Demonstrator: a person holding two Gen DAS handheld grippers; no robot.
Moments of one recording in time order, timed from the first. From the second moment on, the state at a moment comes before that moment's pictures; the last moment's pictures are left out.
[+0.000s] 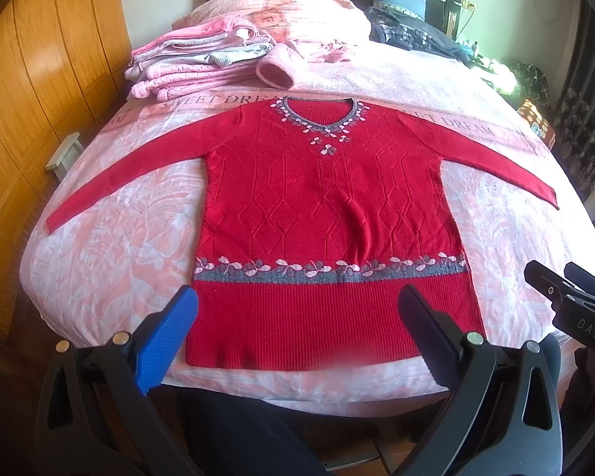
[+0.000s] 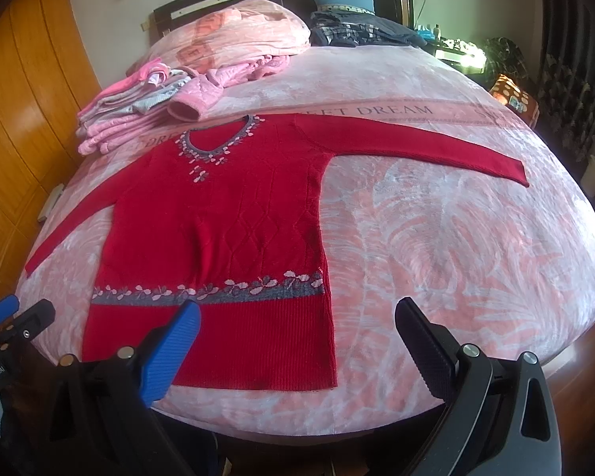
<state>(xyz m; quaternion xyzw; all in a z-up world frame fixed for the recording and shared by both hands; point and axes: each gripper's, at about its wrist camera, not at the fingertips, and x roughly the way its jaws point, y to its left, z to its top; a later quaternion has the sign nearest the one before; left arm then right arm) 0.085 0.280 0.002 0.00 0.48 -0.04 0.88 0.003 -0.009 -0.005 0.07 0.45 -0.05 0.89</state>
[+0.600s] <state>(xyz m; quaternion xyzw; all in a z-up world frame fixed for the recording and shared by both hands) 0.139 0.258 -0.035 -0.04 0.49 -0.07 0.87 0.046 -0.075 -0.017 0.08 0.45 -0.05 0.89</state>
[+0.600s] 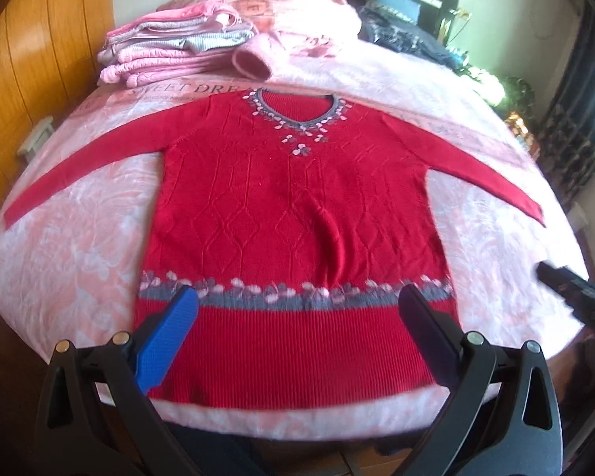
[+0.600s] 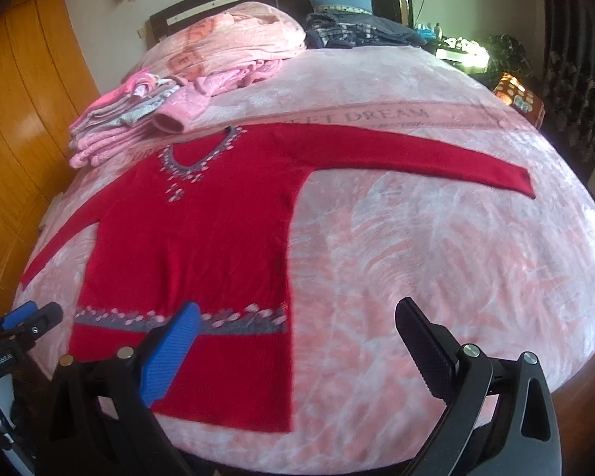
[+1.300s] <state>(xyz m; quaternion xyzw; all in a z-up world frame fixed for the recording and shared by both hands) 0.371 0.103 -0.064 -0.05 0.49 -0.08 0.87 0.227 -0.459 -0.108 0.20 0.52 -0.20 0.80</state>
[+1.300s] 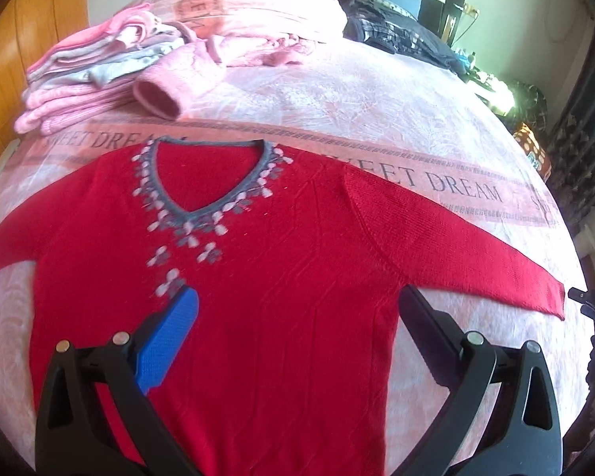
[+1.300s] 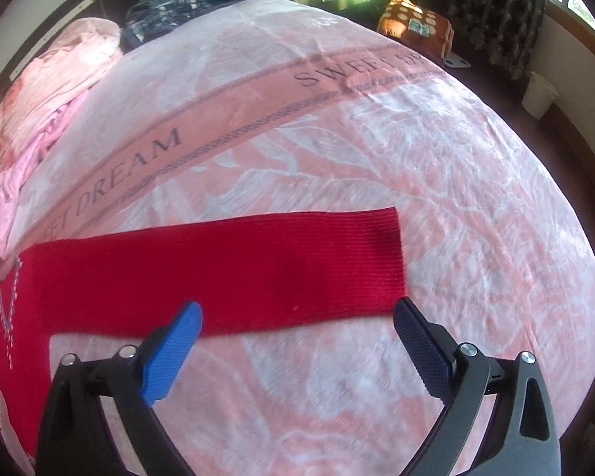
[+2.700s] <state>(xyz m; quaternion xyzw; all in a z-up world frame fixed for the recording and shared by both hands) 0.412 0.176 -0.113 -0.05 0.52 -0.05 0.85 0.315 -0.311 -0.082 0.18 0.50 -0.01 0.85</state>
